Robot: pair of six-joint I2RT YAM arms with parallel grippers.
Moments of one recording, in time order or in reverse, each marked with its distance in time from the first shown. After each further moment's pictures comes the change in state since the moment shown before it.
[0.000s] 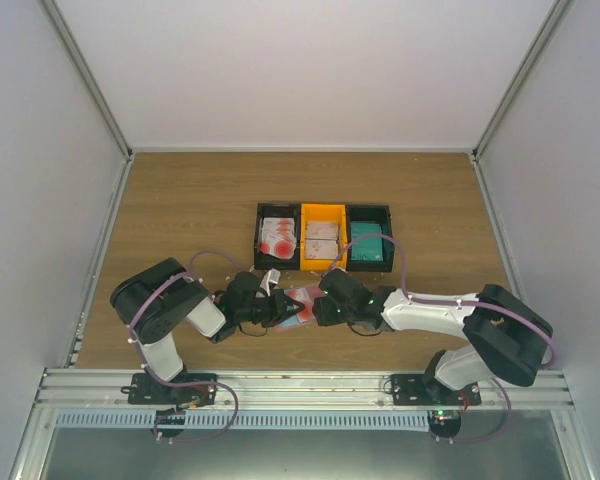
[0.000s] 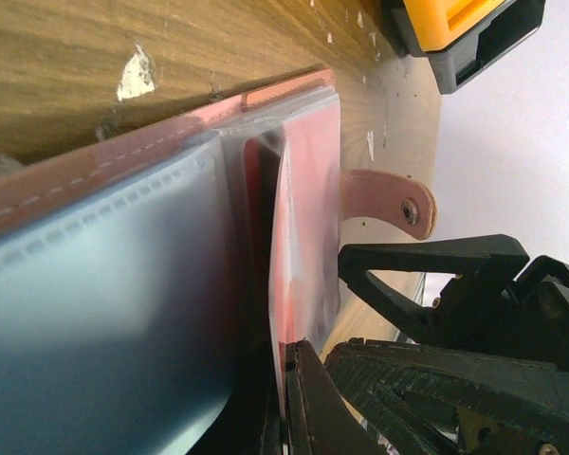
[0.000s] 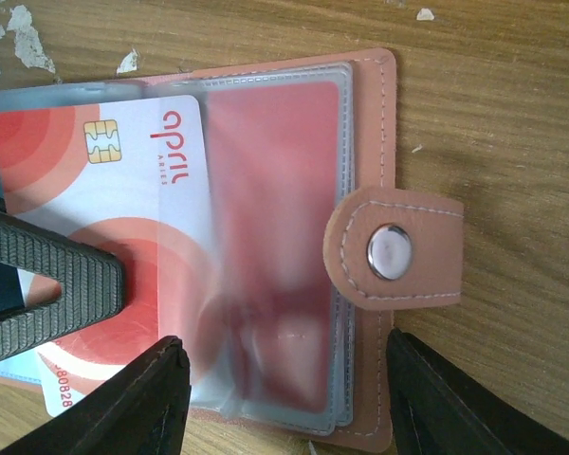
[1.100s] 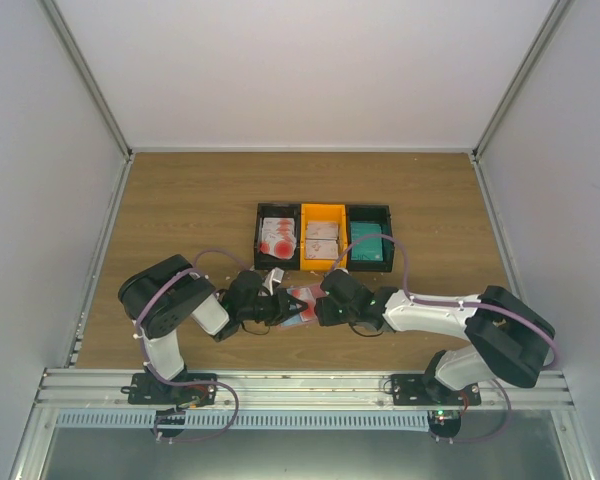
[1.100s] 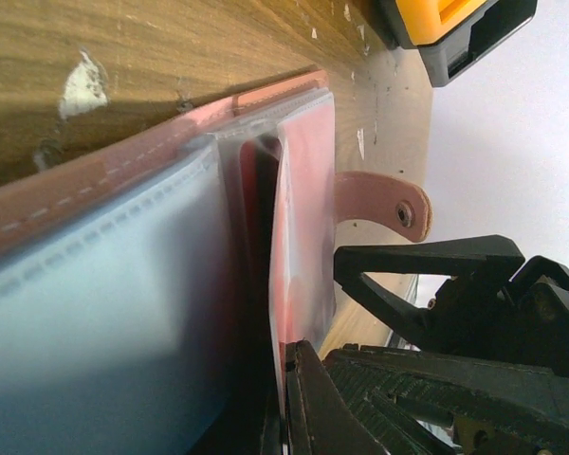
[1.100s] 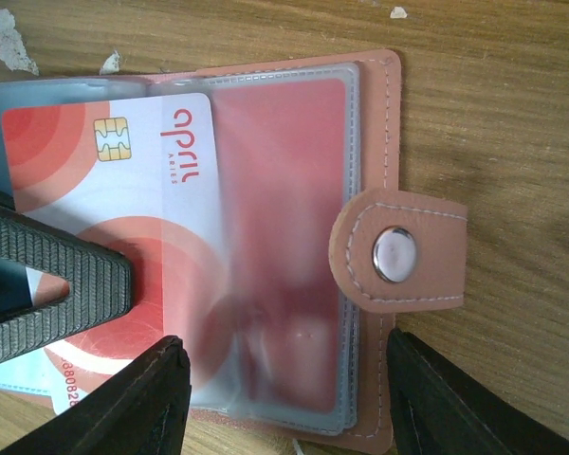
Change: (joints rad) left arm -0.002 0.051 0.029 0.036 0.023 0.003; right arm -0.001 -0.012 -0.012 0.000 0.012 0.011
